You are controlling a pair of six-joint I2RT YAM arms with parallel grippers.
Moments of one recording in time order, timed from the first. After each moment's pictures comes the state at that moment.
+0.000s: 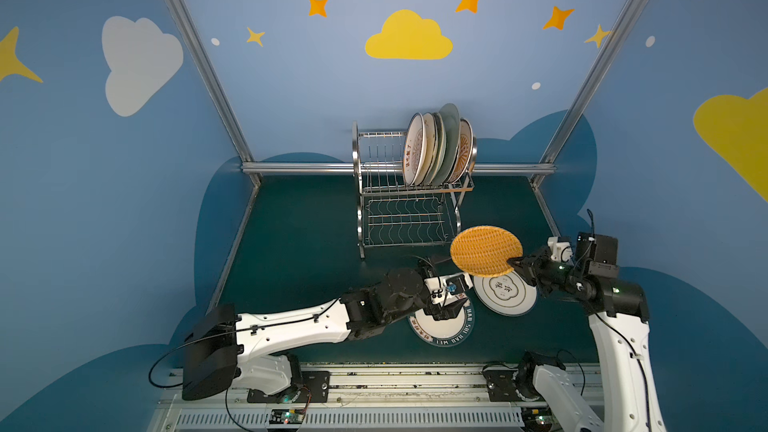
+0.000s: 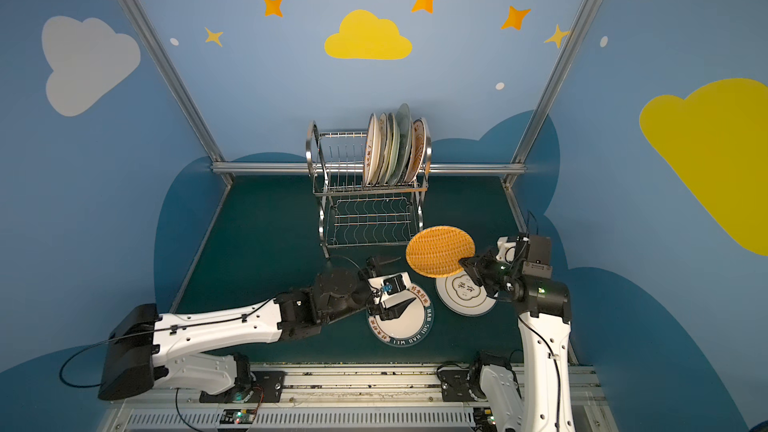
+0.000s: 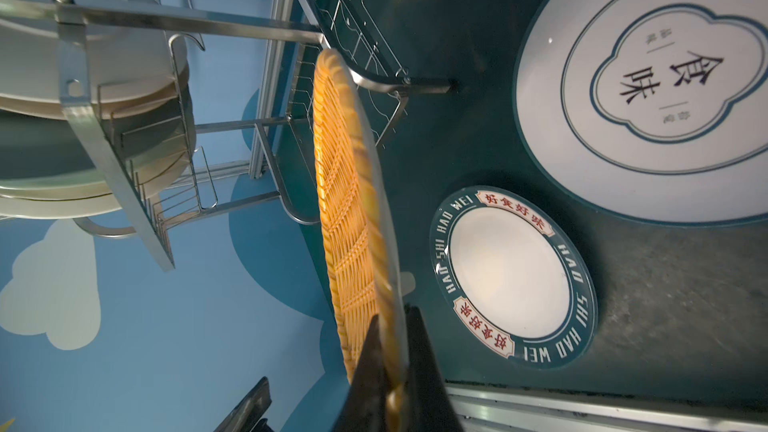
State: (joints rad) left arm -1.20 1.36 0.92 0.23 -0.15 0.46; right arm -0.10 0.84 1.03 -1.05 -0.60 0.87
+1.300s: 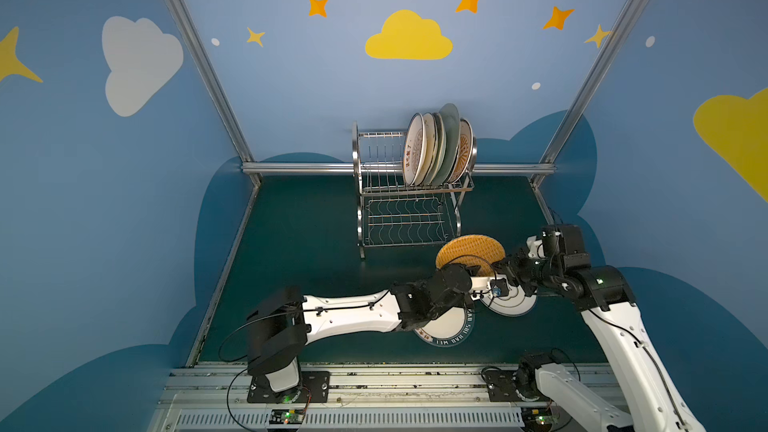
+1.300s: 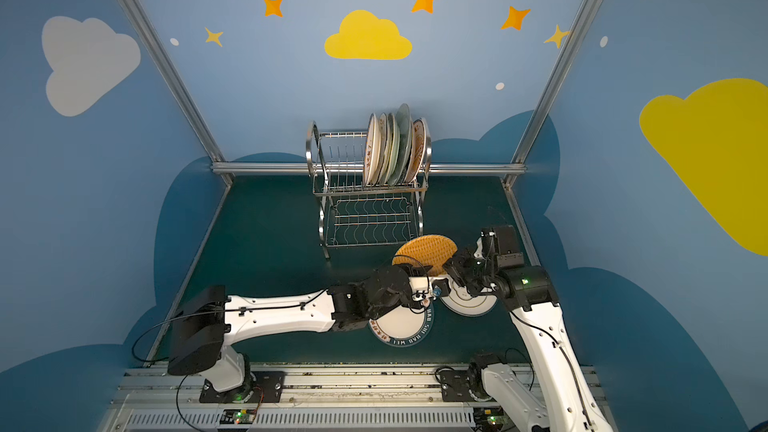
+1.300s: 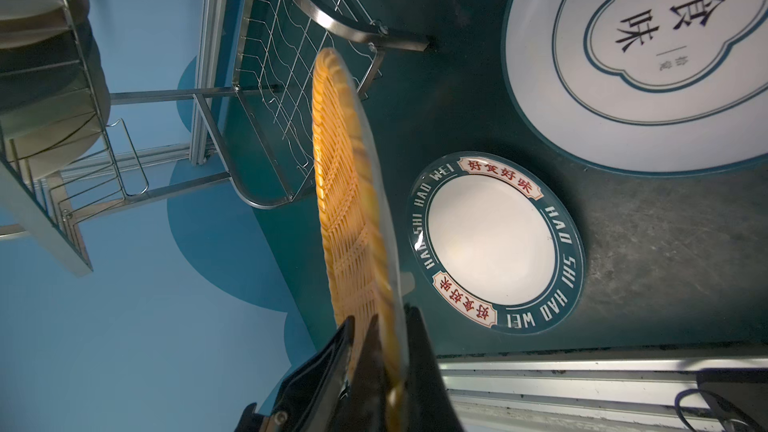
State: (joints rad) left arm -1.24 1.70 1.20 0.16 -0.35 0.60; right arm 0.23 0.90 1.08 -1.07 -0.34 1.06
